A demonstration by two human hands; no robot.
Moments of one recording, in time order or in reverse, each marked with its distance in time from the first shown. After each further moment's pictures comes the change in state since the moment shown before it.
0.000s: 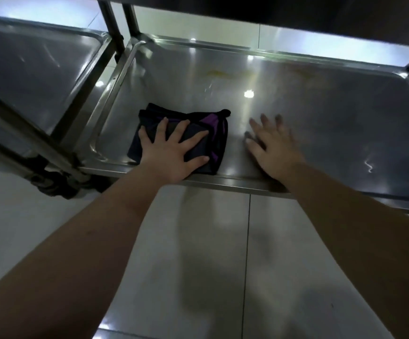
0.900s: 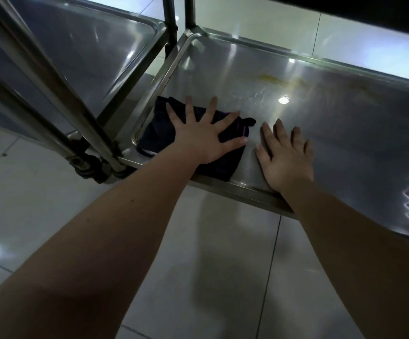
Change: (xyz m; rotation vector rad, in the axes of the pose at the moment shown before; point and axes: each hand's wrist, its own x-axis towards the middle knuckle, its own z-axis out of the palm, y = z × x) left_hand 0.033 -0.024 -0.019 0.008 -0.002 -0.173; right_hand 0.030 -0.069 0.034 -0.165 0.012 -0.041
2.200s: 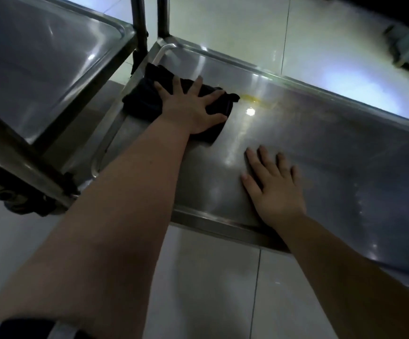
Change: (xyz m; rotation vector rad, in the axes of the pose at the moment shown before) left_hand 0.127 -0.013 -0.011 -0.049 0.018 0.055; right_hand -0.003 0.013 0.002 0.085 -0.045 0.000
